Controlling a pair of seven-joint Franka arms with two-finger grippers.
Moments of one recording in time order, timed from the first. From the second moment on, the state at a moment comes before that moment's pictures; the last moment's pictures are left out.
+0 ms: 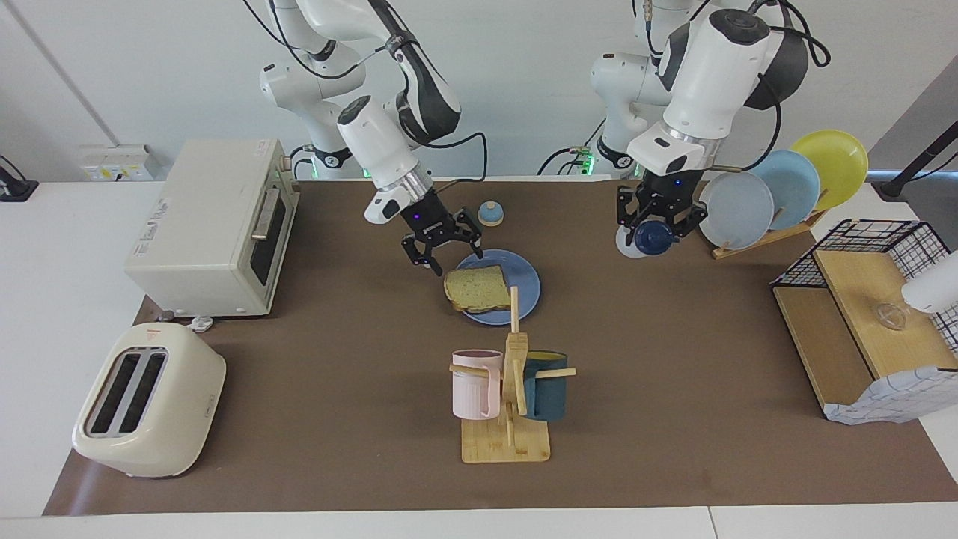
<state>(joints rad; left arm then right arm) -0.36 -0.12 0.02 -1.82 -0.06 1.80 0.18 0.22 0.01 0.15 -2.20 0.63 2.57 -0.12</state>
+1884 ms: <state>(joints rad) -0.57 -0.25 0.02 -1.82 -0.09 1.45 0.78 -0.15 -0.03 0.08 -1.57 0.01 1.46 -0.10</state>
